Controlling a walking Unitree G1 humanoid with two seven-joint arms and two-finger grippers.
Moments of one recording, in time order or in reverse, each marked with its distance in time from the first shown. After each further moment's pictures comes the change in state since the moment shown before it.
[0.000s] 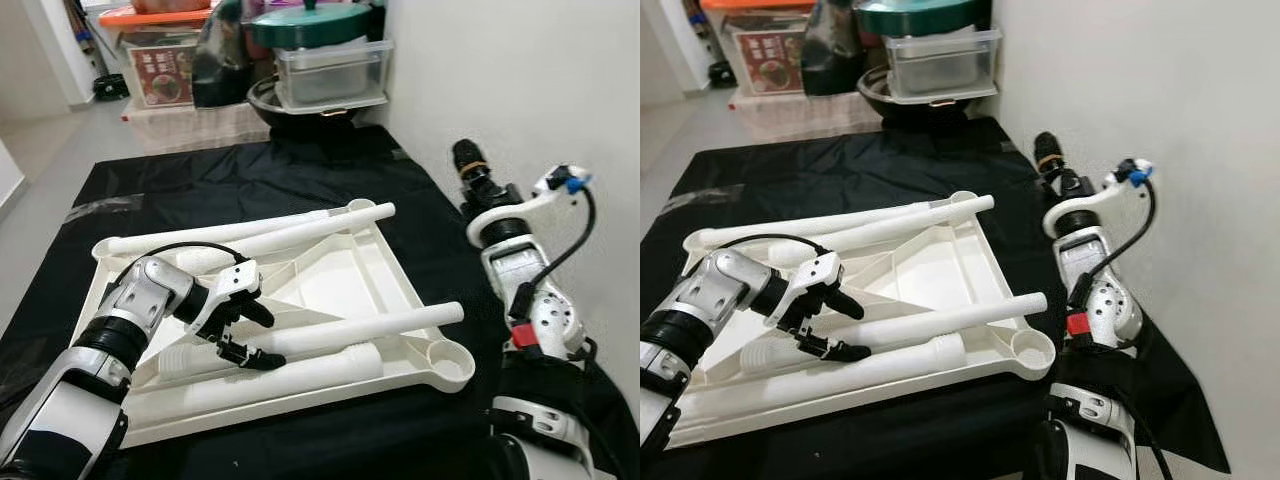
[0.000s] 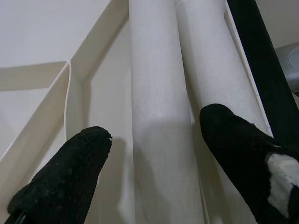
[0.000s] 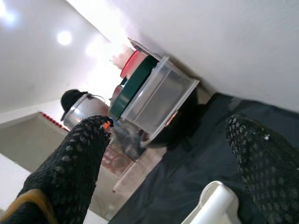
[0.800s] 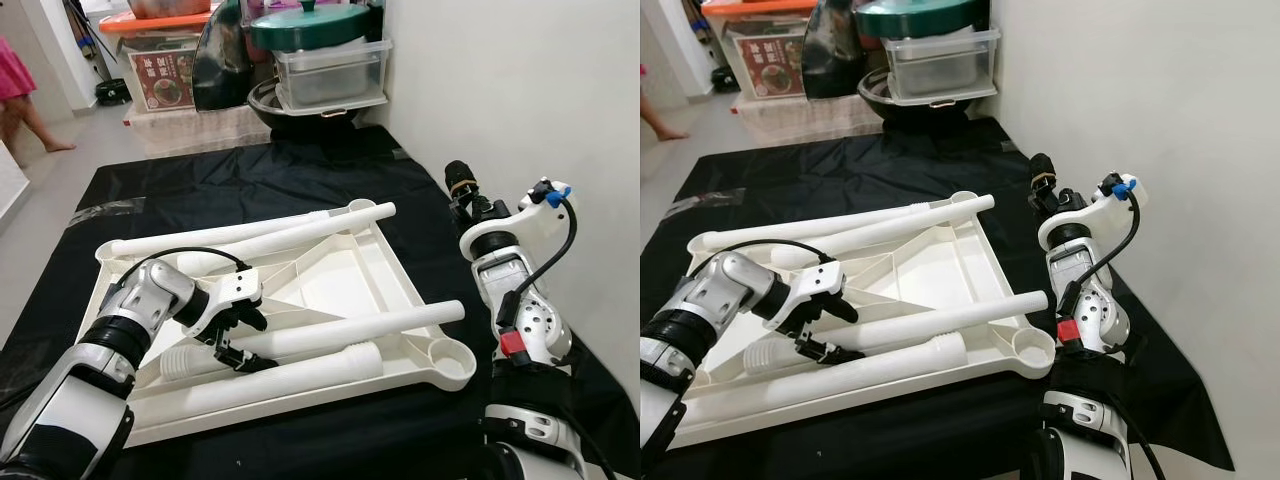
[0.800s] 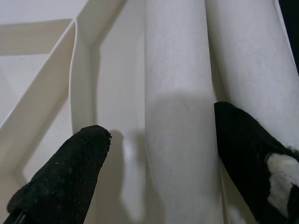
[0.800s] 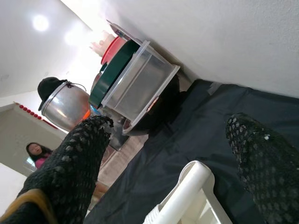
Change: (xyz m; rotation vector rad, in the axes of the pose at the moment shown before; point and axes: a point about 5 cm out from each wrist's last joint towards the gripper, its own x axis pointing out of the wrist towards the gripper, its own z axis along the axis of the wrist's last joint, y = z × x) left arm 0.004 0.006 -0.013 -0.042 0.104 0.098; right arm -0.003 -0.010 -0.020 -0.035 0.049 -0.084
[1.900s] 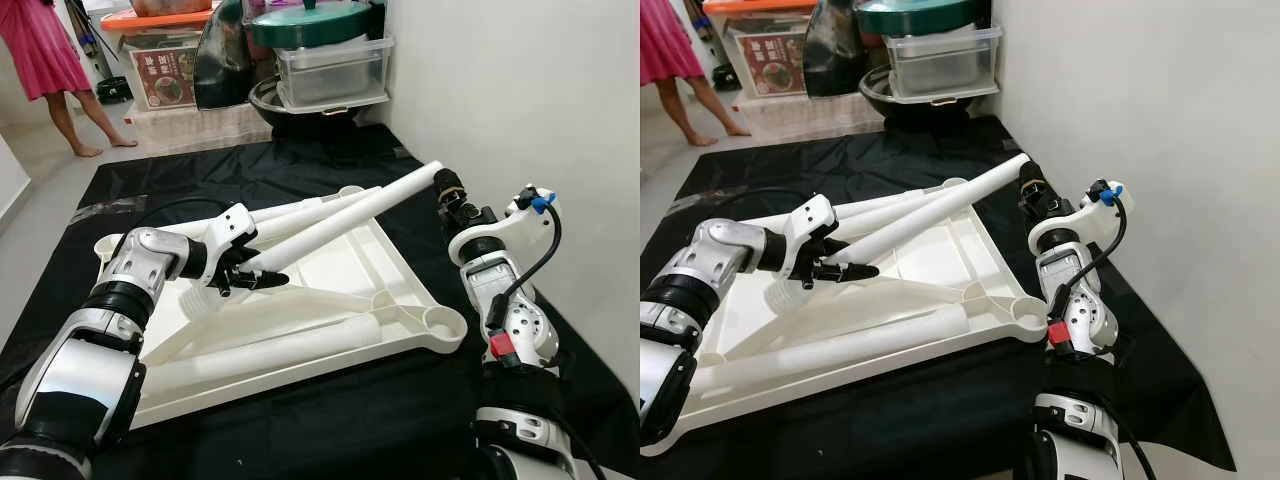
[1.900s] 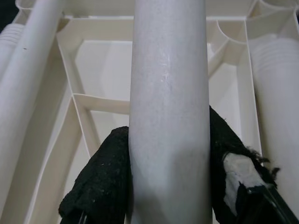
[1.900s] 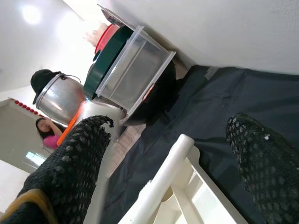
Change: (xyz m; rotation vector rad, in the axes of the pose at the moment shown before) left arm -0.035 0.038 0.036 -0.071 -0.271 0.355; right arm 0.000 0.000 -0.013 0.023 0.032 -0.014
